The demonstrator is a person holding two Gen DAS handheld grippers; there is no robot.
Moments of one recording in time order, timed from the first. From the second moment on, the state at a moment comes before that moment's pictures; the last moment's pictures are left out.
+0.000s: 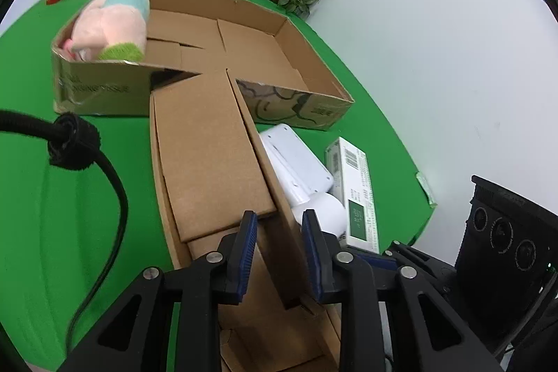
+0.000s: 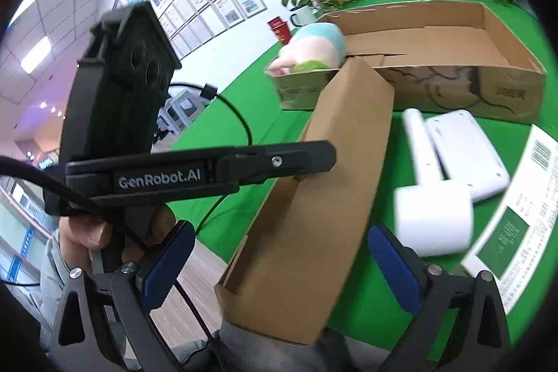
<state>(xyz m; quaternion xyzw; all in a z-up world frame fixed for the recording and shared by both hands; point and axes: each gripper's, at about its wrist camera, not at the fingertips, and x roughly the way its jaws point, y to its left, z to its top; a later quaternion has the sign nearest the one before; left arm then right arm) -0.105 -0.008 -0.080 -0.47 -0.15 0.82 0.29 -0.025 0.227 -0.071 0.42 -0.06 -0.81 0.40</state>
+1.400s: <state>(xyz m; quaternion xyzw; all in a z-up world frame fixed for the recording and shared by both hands) -0.096 -0.052 -0.130 -0.51 -0.13 0.83 0.17 -0.045 0.192 -0.104 0.44 0.07 -0.84 0.31</state>
